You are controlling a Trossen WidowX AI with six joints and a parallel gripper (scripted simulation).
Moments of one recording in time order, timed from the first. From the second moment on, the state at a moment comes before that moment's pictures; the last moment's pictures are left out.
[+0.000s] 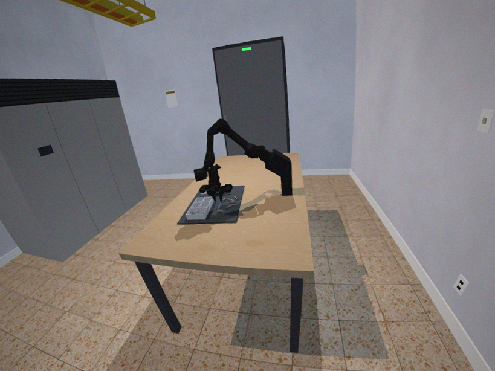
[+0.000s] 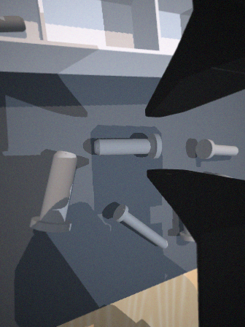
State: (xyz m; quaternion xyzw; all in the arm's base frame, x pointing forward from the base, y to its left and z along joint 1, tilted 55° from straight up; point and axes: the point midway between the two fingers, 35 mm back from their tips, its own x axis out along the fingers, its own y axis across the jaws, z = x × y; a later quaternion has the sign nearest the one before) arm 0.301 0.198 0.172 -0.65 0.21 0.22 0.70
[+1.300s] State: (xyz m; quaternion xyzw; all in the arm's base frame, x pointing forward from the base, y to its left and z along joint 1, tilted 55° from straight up) arm 0.310 0.199 0.165 -0.65 0.21 0.22 0.70
